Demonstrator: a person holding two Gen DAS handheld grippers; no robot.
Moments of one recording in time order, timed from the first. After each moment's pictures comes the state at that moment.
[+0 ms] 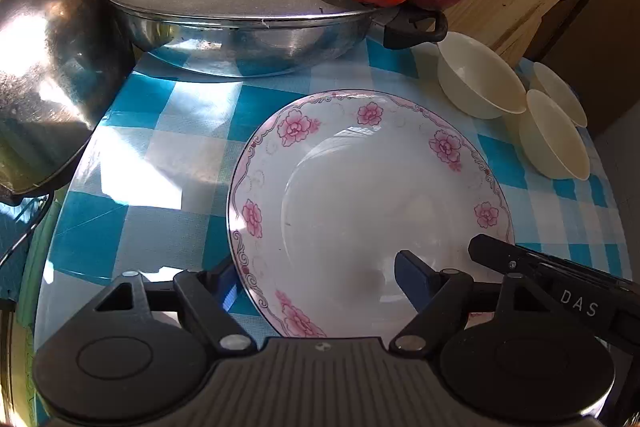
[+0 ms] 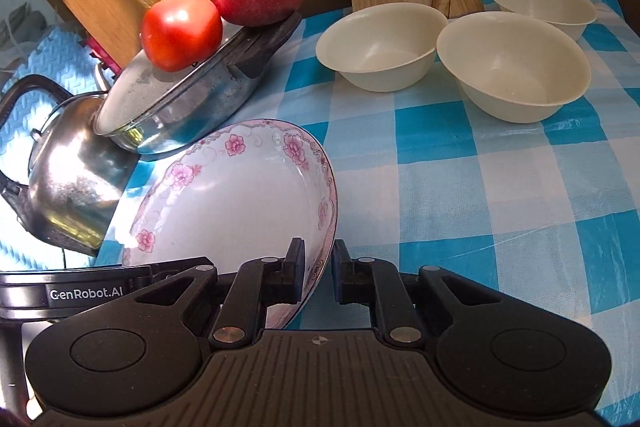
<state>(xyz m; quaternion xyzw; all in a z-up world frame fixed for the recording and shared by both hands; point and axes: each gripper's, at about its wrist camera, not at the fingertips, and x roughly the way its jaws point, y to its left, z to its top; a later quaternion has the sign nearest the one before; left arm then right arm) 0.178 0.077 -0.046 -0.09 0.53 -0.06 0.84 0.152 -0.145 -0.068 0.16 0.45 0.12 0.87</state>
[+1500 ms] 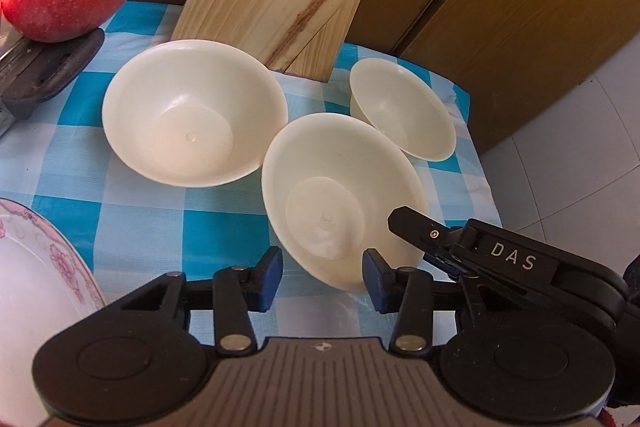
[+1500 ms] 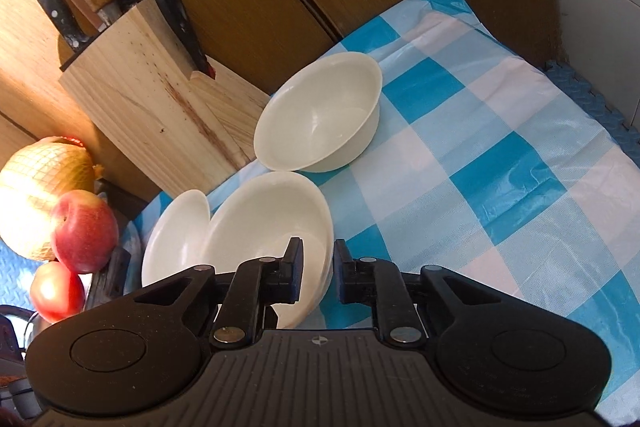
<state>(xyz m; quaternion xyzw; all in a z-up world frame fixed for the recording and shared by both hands) 0.263 -0.117 -0.054 -0.13 0.53 -0.19 0.82 0.221 -0.320 -0.076 0.33 0.39 -0.01 0.86</state>
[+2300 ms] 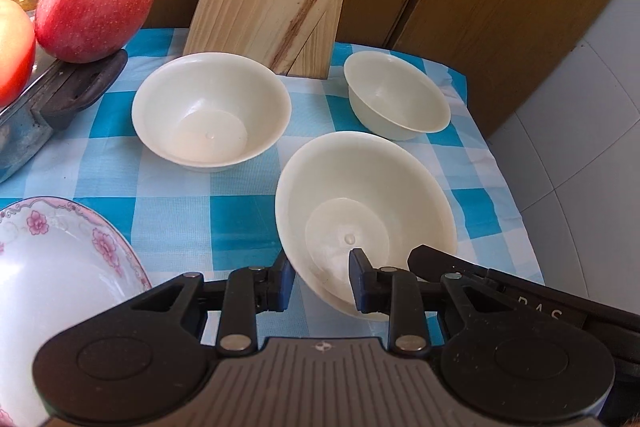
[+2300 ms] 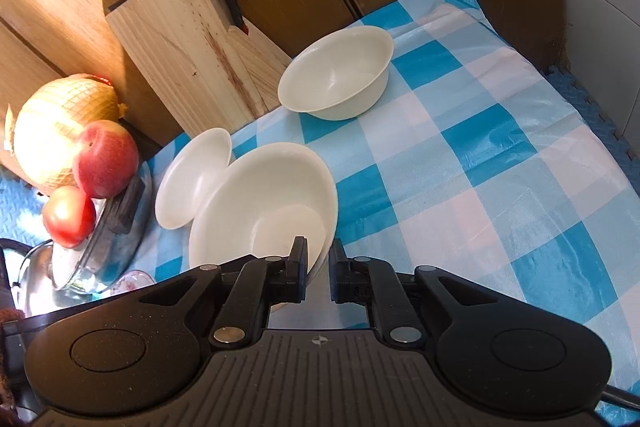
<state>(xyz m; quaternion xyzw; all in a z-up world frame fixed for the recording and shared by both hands) 0.228 -0.114 -0.039 -0.07 0.50 -0.18 0.84 0.171 -0.301 -0.057 0.27 0.42 0.02 0.87</state>
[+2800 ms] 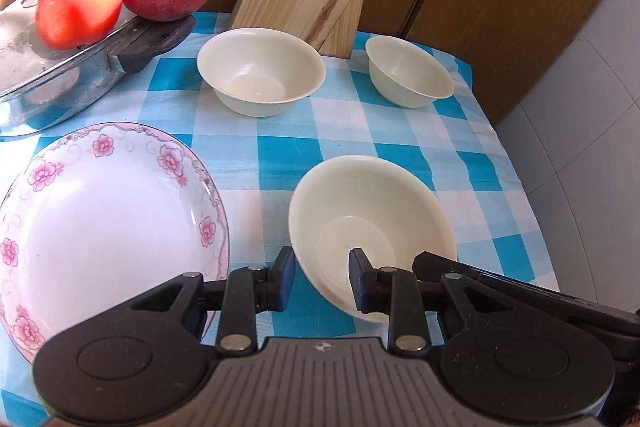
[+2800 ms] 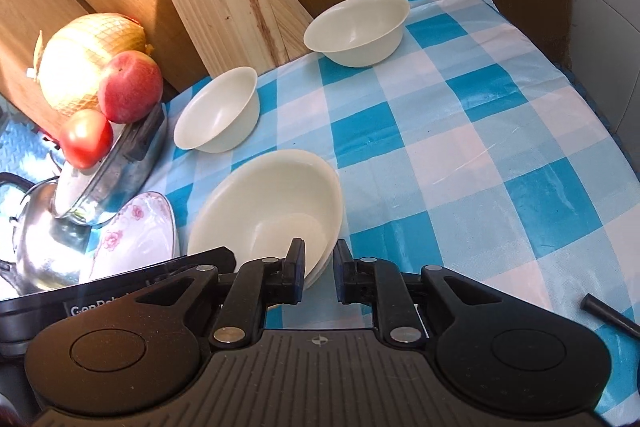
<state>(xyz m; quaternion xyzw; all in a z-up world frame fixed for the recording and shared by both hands) 0.169 -0.078 -0.028 -0.07 0.50 -0.14 0.85 0.127 -0.274 -0.056 0.22 0.44 0.03 0.87</state>
